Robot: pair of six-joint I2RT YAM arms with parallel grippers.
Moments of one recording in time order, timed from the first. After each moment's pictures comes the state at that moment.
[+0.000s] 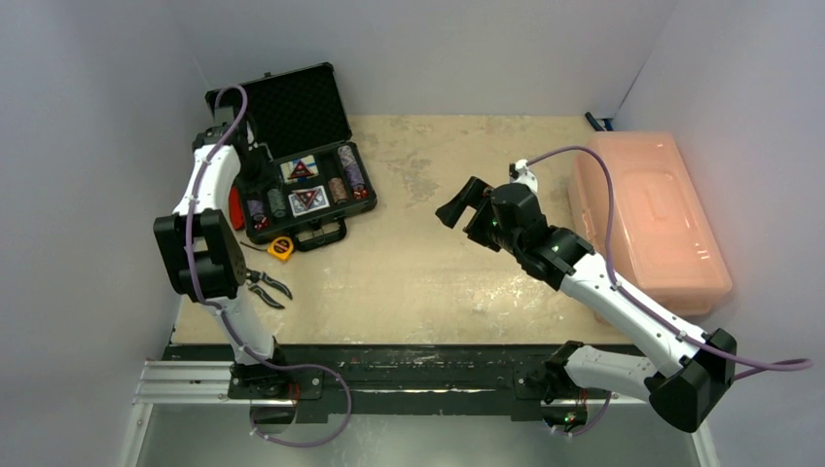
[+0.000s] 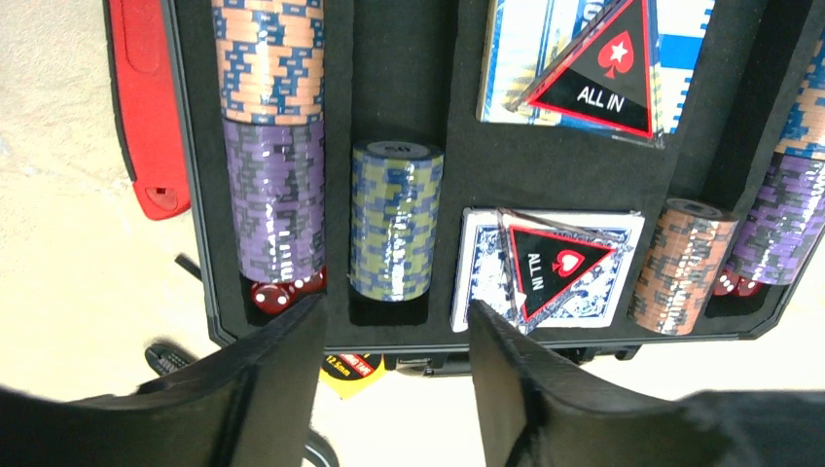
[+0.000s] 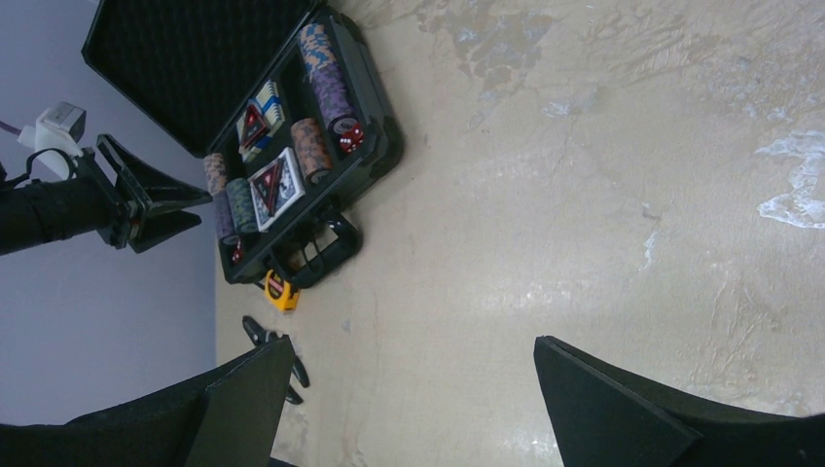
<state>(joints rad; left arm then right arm) 0.17 1.86 1.63 -0.88 0.01 -0.32 0.69 1.11 1.01 -0.43 0.22 0.97</state>
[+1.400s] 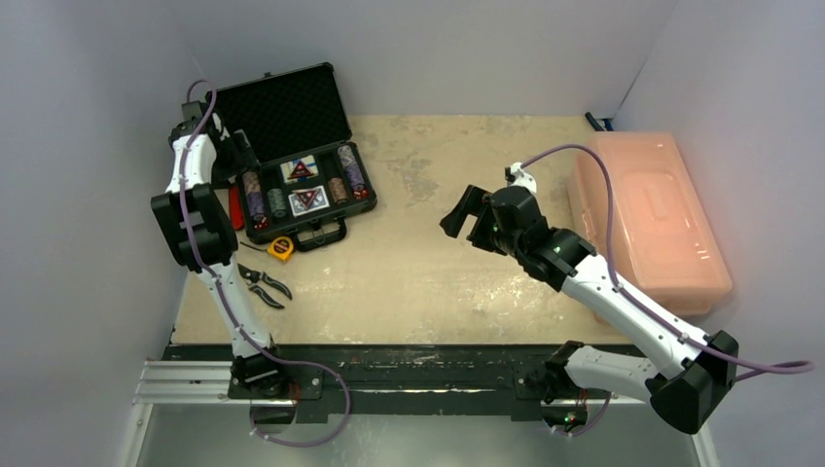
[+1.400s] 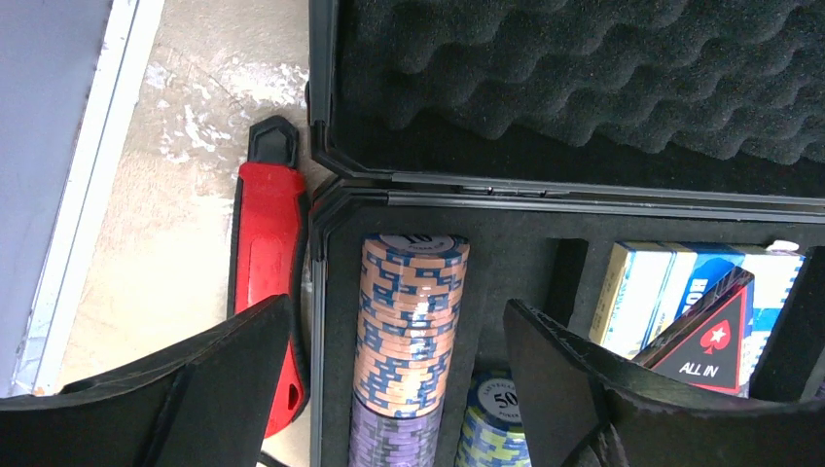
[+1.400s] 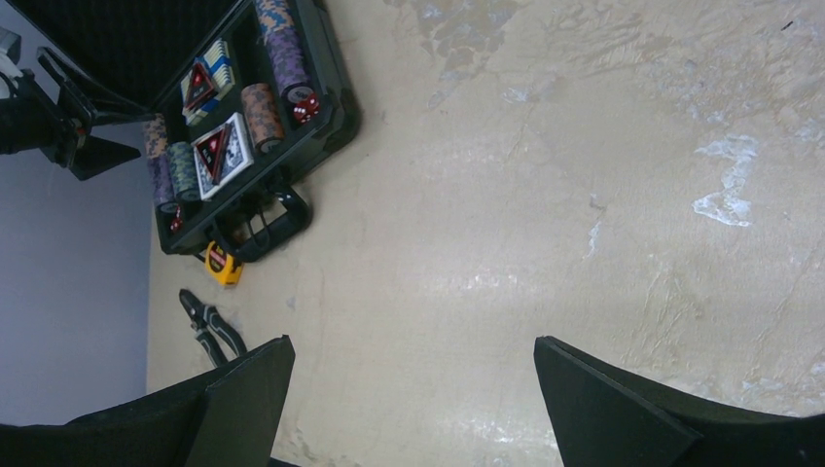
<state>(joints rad) 0.34 2.21 1.97 -0.82 0.11 -0.22 0.69 1.09 1.01 -0.50 0.22 0.87</state>
